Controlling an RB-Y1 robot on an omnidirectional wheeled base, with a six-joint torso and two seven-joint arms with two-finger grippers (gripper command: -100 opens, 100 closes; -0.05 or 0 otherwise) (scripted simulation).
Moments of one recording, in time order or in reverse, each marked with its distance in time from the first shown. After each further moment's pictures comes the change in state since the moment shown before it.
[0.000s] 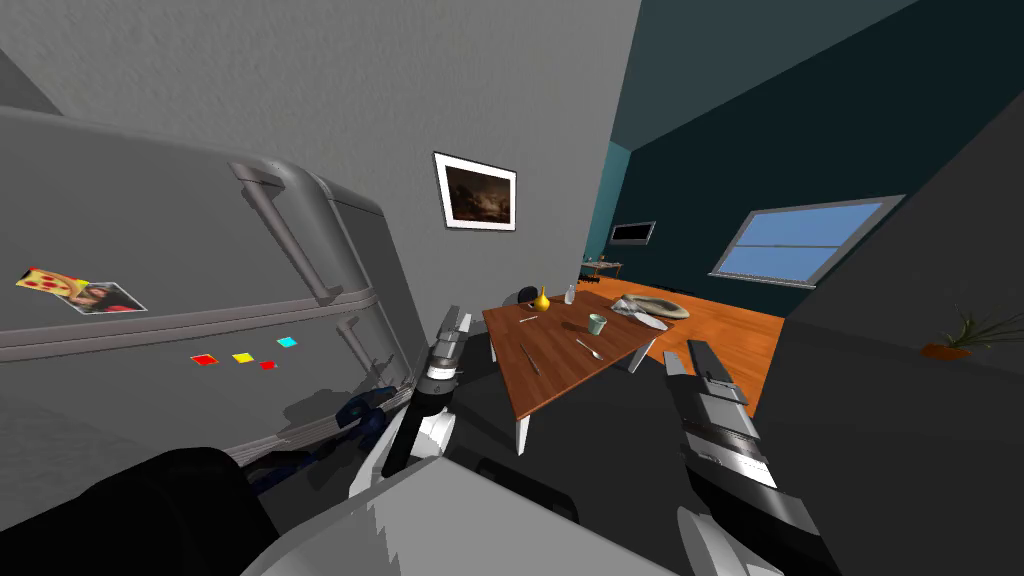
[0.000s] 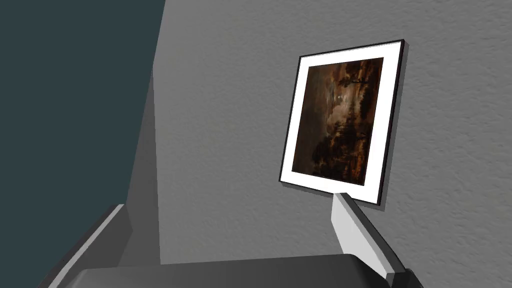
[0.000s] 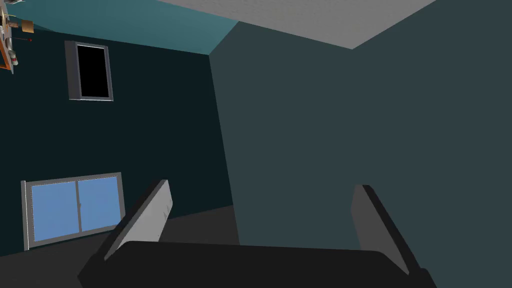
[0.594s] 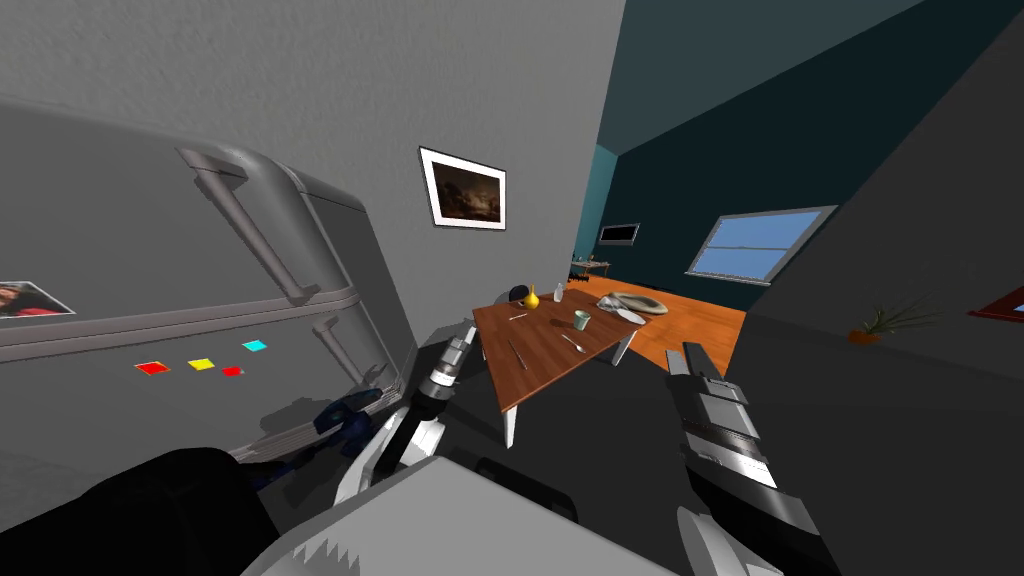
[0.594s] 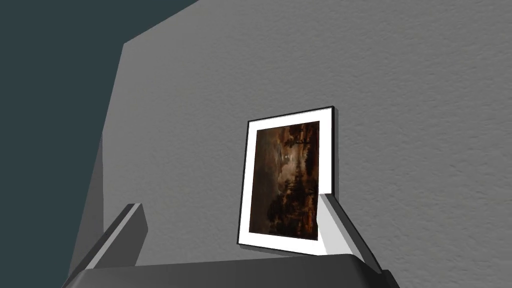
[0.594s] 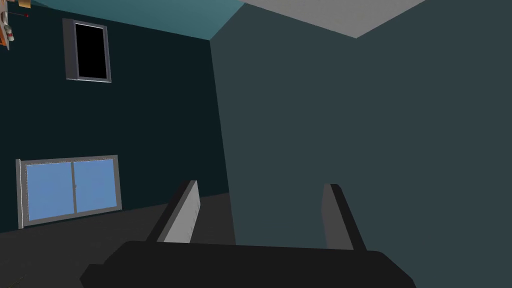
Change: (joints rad) left arm 0.019 0.156 -0.003 0.085 -0.024 0.091 0.044; right arm 0.000 0.000 0.000 0.000 0.000 0.000 0.000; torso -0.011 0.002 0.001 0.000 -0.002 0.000
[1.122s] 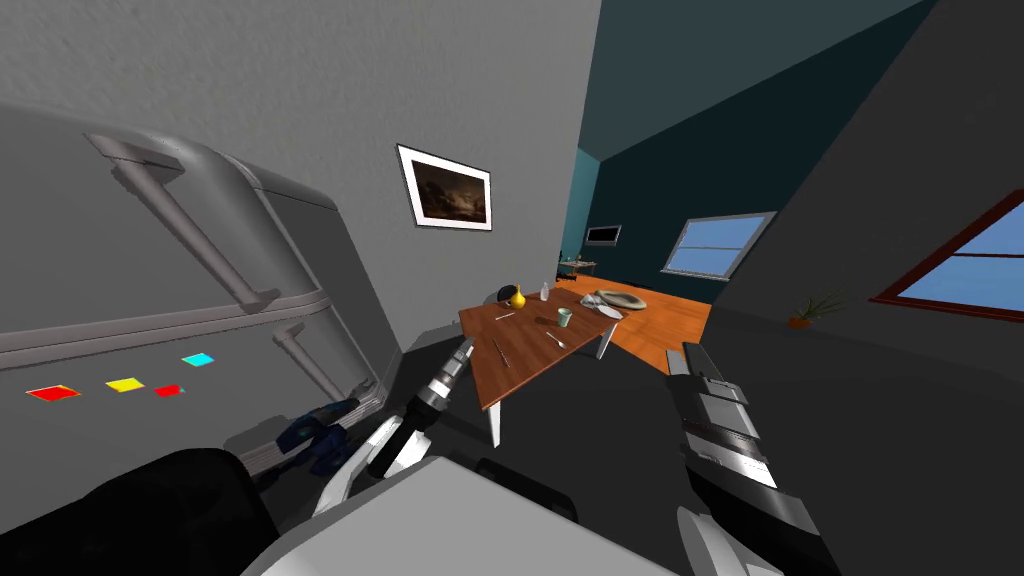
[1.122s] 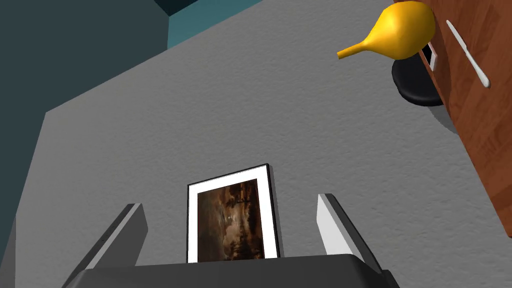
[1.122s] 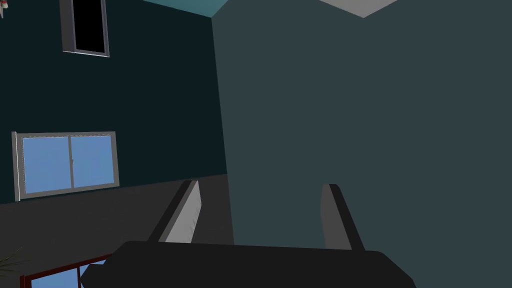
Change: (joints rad) left arm 0.041 0.124 -0.004 0.104 -0.030 0.120 0.061; right arm 0.000 0.000 0.000 0.000 0.000 0.000 0.000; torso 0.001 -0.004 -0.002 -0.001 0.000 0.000
